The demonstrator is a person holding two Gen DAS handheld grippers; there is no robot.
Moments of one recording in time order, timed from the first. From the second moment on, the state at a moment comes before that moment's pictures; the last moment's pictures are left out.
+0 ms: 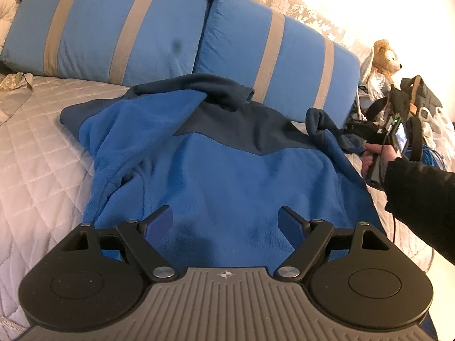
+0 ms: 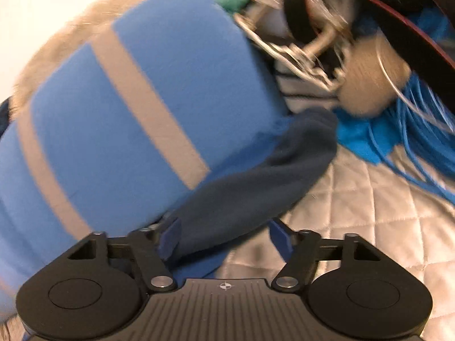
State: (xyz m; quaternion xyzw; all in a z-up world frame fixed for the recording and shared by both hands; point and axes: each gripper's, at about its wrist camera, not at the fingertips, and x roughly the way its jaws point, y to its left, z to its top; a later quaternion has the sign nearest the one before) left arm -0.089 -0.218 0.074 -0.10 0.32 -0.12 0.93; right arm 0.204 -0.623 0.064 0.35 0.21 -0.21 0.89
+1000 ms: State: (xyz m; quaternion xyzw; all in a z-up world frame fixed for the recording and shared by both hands) left arm -0.091 -0.219 0.075 -0.10 0.32 -0.12 0.94; right arm -0.026 -0.582 0.120 0.38 0.21 -0.06 0.90
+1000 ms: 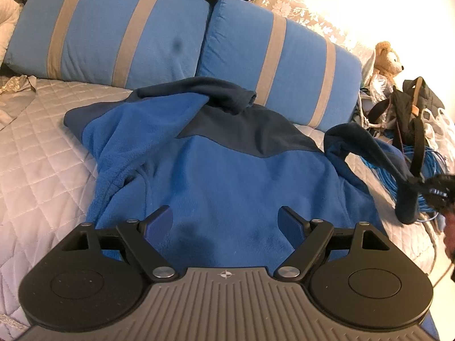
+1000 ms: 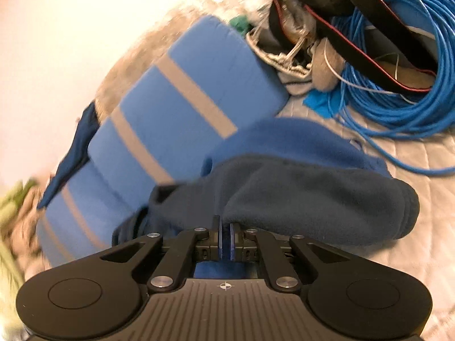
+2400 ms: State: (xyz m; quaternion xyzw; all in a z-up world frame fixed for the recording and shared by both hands) left arm -0.094 -0.218 0.075 -0.11 0.31 -0.11 0.94; right arm 0.009 -0.519 0.047 -0.31 0.30 -0.25 0.87
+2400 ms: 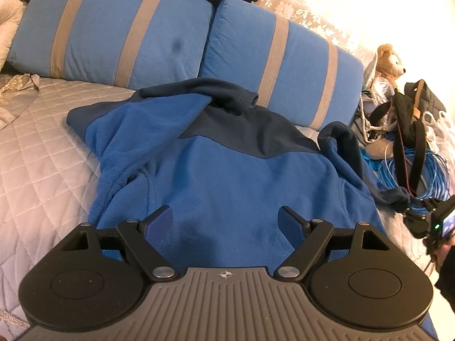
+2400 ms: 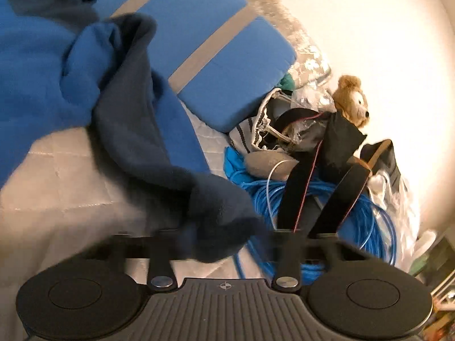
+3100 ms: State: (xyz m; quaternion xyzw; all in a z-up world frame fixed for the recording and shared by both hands) left arm -0.092 -0.218 0.075 -0.10 0.32 -0.11 0.94; right arm -0.024 -0.631 0.120 0.16 0.37 -0.22 0.89
